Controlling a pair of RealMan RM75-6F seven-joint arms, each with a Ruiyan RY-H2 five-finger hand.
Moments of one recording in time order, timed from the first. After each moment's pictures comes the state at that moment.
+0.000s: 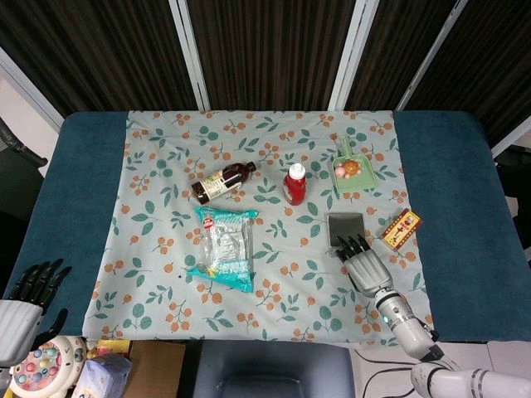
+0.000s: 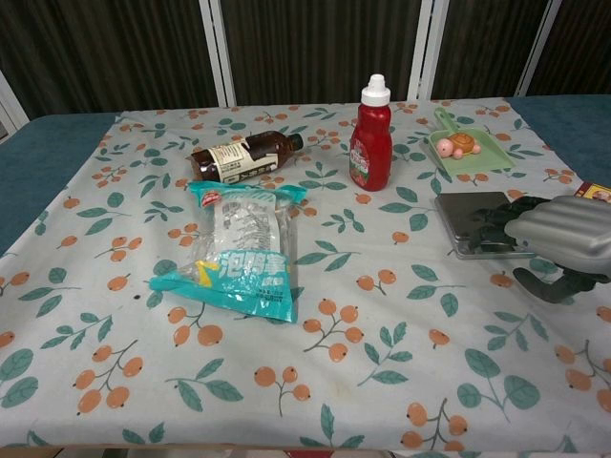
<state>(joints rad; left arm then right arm) -0.06 -1.09 0.07 -1.50 1.75 1.61 -0.02 0.50 -1.46 0.07 -1.54 -1.14 0.92 -0.76</state>
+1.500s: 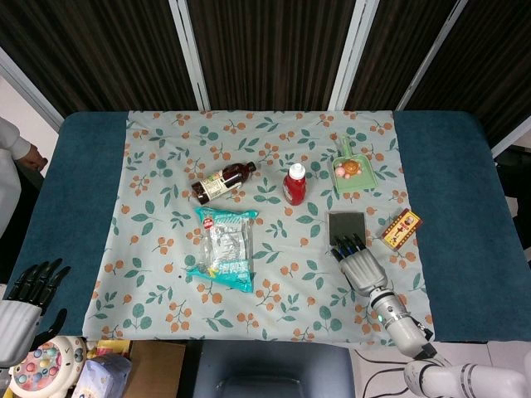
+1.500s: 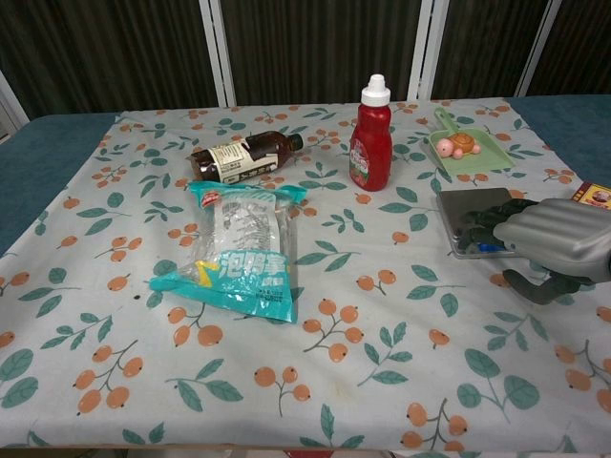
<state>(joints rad) -0.06 -1.09 0.07 -1.50 1.76 1.61 -0.02 0.57 -1.49 0.01 -1.53 -1.06 0.98 -0.77</state>
